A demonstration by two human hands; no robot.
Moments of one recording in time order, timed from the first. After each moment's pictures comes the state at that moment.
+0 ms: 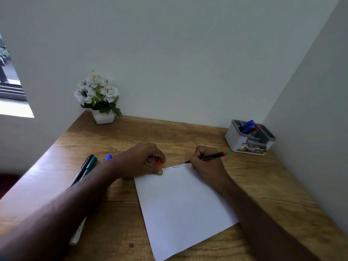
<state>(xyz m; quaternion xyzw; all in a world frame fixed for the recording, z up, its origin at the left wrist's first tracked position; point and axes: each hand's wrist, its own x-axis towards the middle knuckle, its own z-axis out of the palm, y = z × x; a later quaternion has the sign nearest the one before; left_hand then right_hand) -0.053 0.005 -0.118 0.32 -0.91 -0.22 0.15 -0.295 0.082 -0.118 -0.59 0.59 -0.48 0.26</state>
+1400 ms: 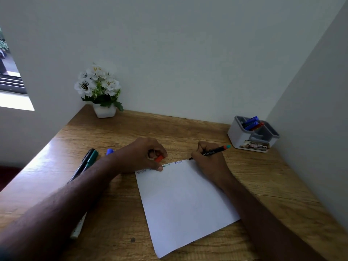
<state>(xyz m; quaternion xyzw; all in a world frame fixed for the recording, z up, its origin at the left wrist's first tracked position) -0.054 0.011 -0.113 0.34 -0.89 -0.27 0.16 -0.292 0.077 -0.122 -0.59 0.60 -0.49 0.23</state>
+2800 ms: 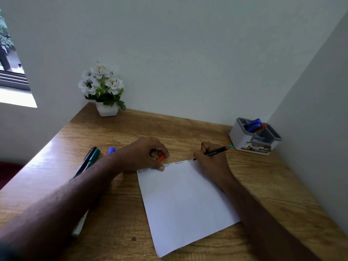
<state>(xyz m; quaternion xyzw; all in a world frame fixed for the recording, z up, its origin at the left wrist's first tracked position) -0.053 0.012 -0.114 0.34 -0.88 -0.28 0.16 -0.294 0.076 -0.125 -0.56 0.61 -0.50 0.24</state>
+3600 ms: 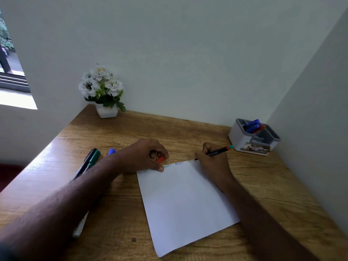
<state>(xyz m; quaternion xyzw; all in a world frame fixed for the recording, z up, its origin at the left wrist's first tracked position) -0.053 0.013 -0.112 0.34 -0.89 -0.26 0.17 -0.297 0.075 -0.127 -0.54 0.62 -0.52 0.21</state>
